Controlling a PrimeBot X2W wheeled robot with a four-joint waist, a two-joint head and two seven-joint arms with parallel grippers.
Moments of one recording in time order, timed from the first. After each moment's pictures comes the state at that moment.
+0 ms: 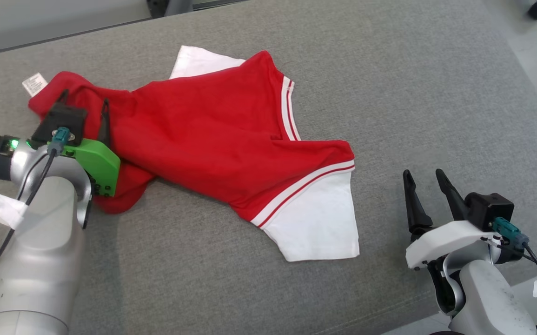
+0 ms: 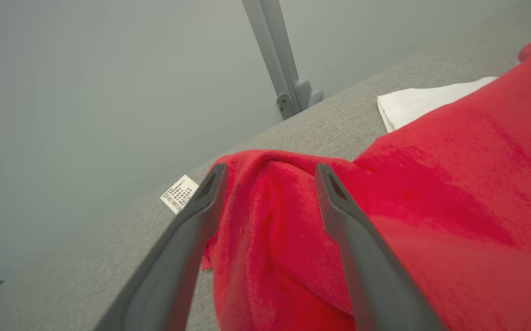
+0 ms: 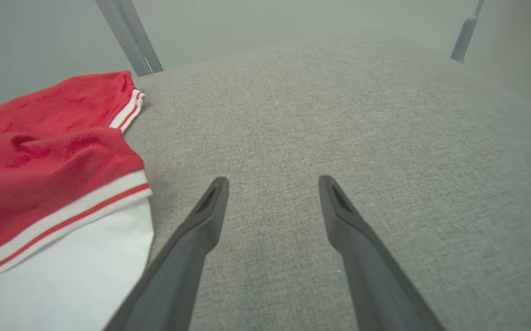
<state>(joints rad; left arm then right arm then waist) -0.82 0.23 -0.19 0.97 0.05 -0.04 -0.25 -0.29 -0.05 0.03 0.47 0.23 0.13 -0.26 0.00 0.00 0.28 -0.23</state>
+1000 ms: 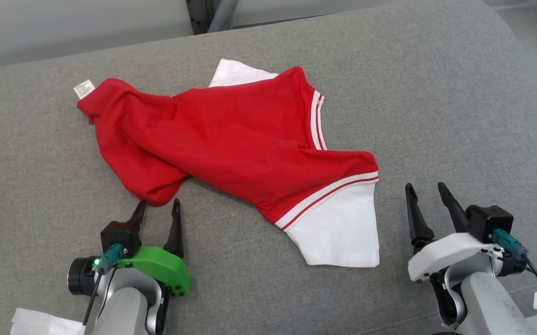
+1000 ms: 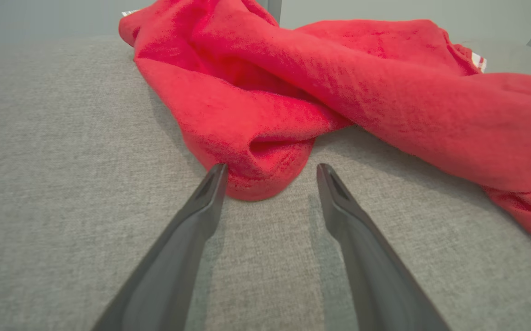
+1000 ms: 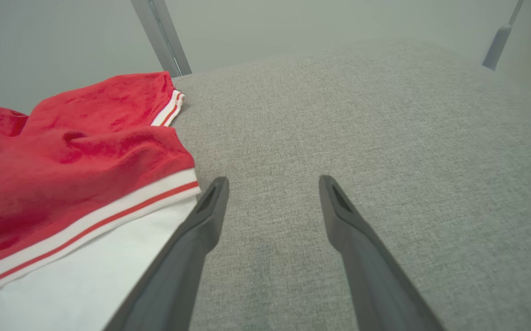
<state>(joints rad) -0.33 0.05 -0.17 0.65 -0.22 -0.02 -0.26 -0.25 -0.05 0.00 0.47 0.21 0.13 -0.26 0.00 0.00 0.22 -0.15</state>
